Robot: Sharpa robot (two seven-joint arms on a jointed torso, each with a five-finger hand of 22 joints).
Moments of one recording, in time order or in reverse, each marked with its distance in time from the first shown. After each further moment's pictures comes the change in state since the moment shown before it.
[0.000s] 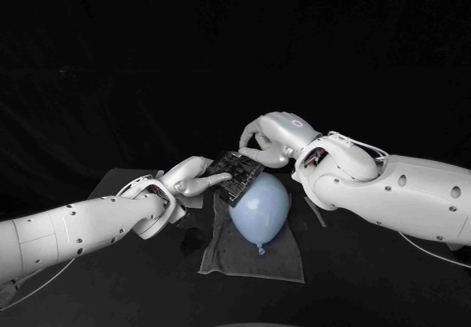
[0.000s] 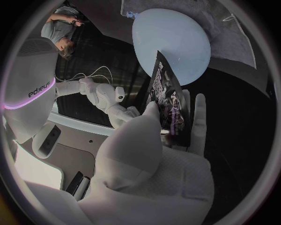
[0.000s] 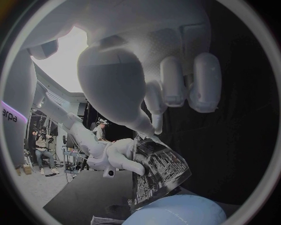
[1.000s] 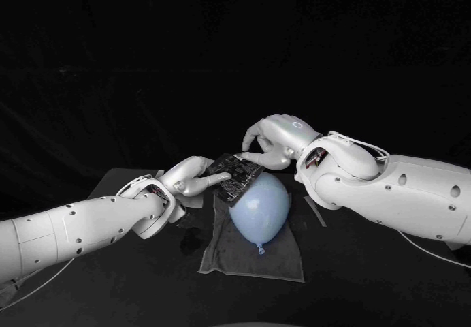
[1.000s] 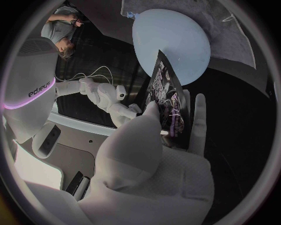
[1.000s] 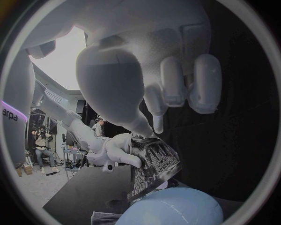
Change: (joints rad) left arm 0.000 -0.003 0.000 0.002 0.000 0.001 -0.001; left_hand 0.000 0.000 0.000 0.000 0.000 -0.002 0.002 -0.001 0.003 0.000 0.000 0.000 0.000 0.000 0.000 0.000 0.002 0.000 0.000 0.000 0.000 -0.001; right arm -0.003 -0.002 -0.001 -0.018 -0.002 0.055 0.000; right_hand -0.028 -0.047 -0.030 0.019 0.000 -0.029 0.021 -0.009 -0.010 -0.029 0.022 -0.044 -0.020 -0.002 0.002 -0.006 -0.001 0.000 -0.002 0.002 -0.034 0.000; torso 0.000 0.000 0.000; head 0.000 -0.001
